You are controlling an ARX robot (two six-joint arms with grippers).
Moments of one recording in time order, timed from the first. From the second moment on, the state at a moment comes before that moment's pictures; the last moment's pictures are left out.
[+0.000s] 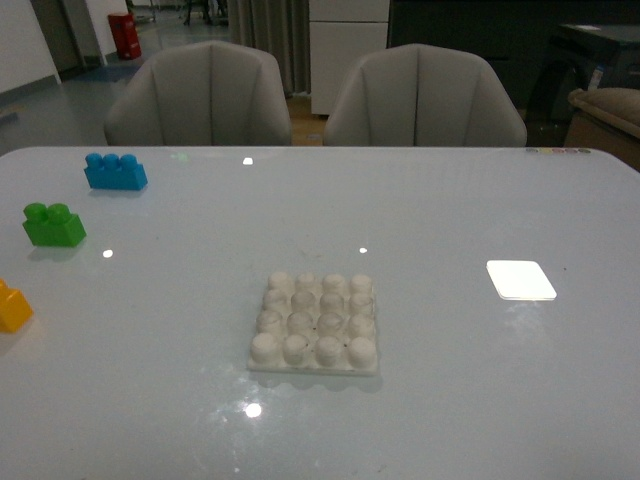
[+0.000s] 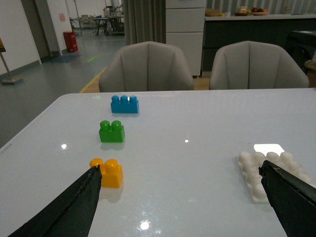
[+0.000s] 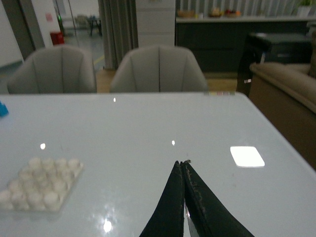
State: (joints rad) left arm 0.00 0.01 0.01 0.00 0.00 0.00; right arm 0.00 0.16 0.01 0.16 0.00 0.01
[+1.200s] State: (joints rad) left arm 0.02 0.09 0.07 -0.18 0.01 -0.03; right arm 0.00 0.00 0.01 0.00 0.00 0.00
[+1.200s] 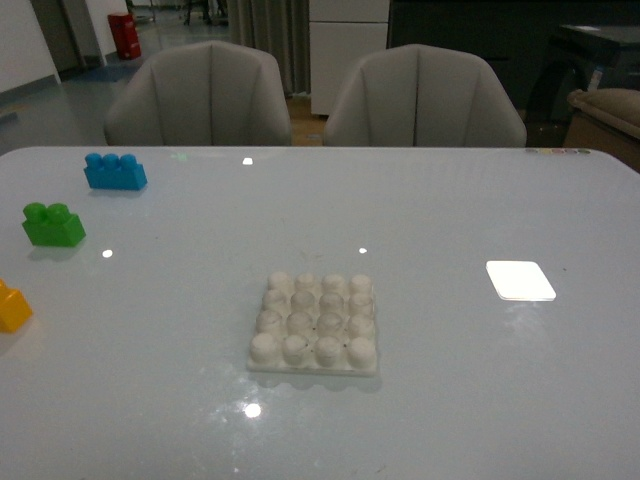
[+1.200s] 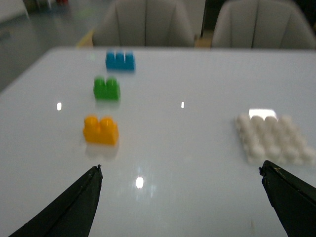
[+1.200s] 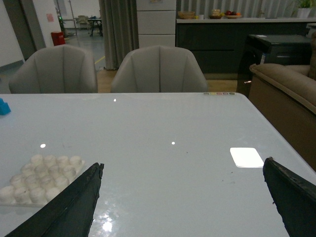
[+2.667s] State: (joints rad) left arm 0.42 2.08 0.94 0.58 0.53 0.34; right arm 0.00 0.00 0.01 0.00 0.00 0.00
